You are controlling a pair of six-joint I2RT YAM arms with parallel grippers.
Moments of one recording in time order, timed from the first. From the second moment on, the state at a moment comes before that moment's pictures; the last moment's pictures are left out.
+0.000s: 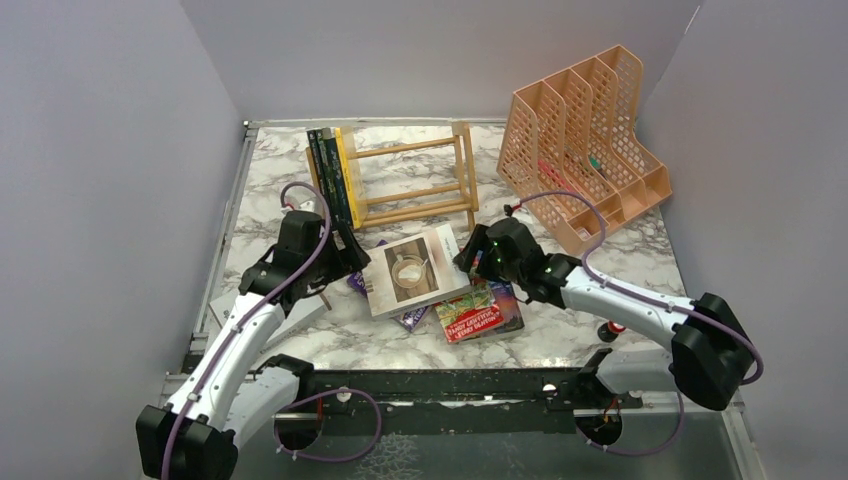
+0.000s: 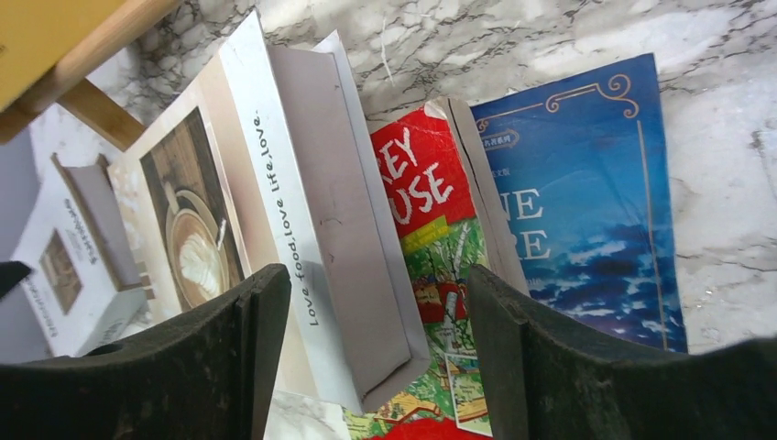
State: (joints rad) left arm -0.30 0.89 0.77 -0.64 0.06 -0.64; right arm 0.80 1.27 0.74 -0.18 0.25 0.90
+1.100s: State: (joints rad) left arm -0.30 0.95 0.44 -0.28 0.24 -0.77; right arm 0.64 1.46 0.65 0.22 -0.26 0.94
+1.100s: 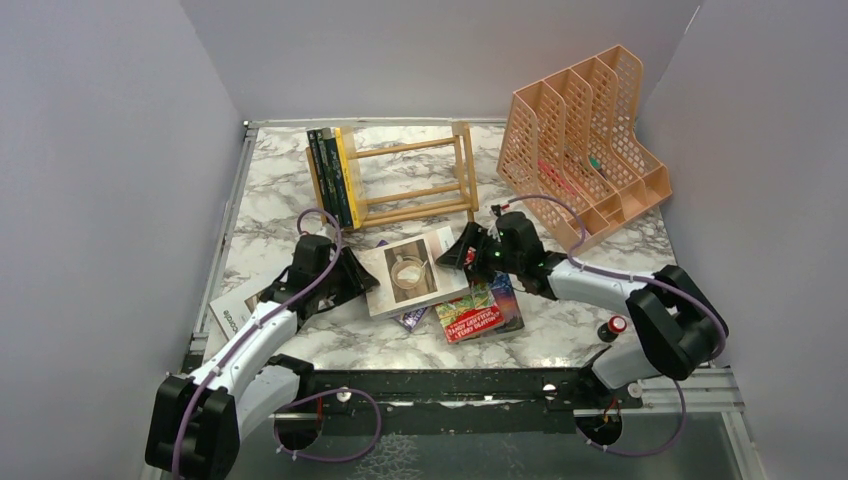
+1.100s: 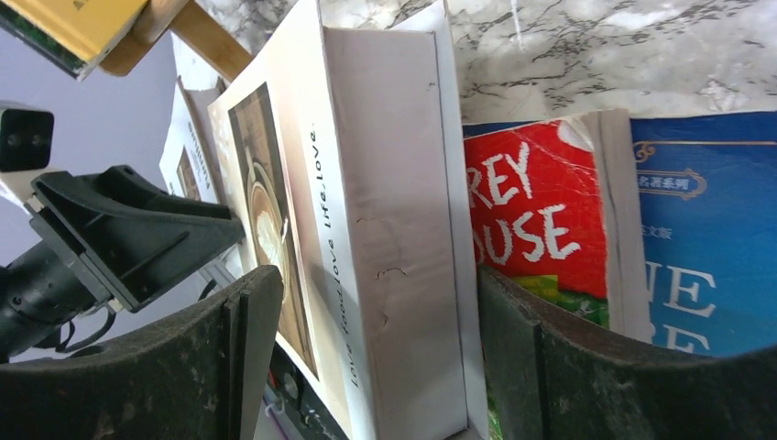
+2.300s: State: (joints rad) left arm -0.31 0.76 0.72 -0.49 0.12 -0.67; right arm 0.58 1.34 0.47 0.55 -0.54 1.18
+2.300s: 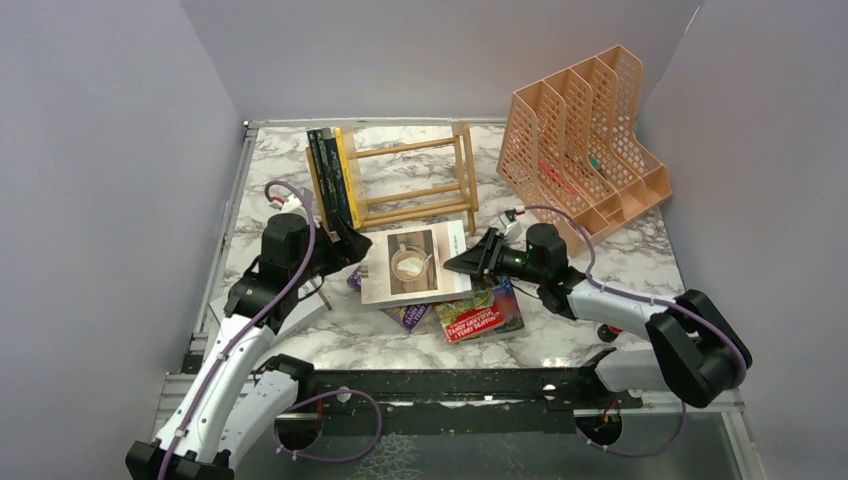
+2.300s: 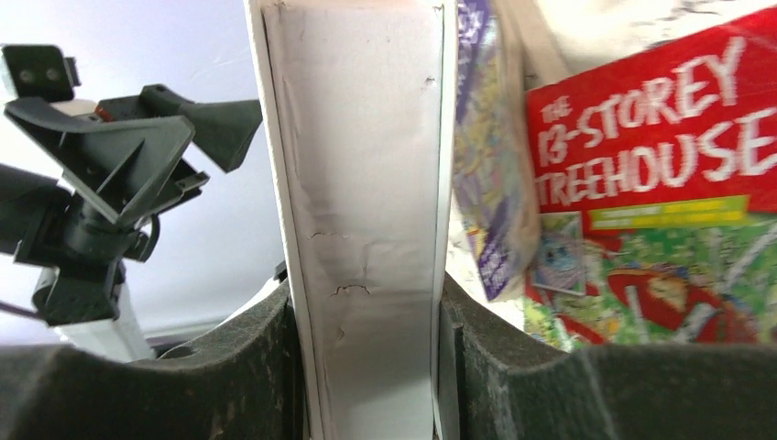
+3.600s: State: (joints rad) left arm -0.31 0.79 0.95 -0.10 0.04 -0.83; right arm 0.57 1.49 0.99 0.69 -0.35 1.41
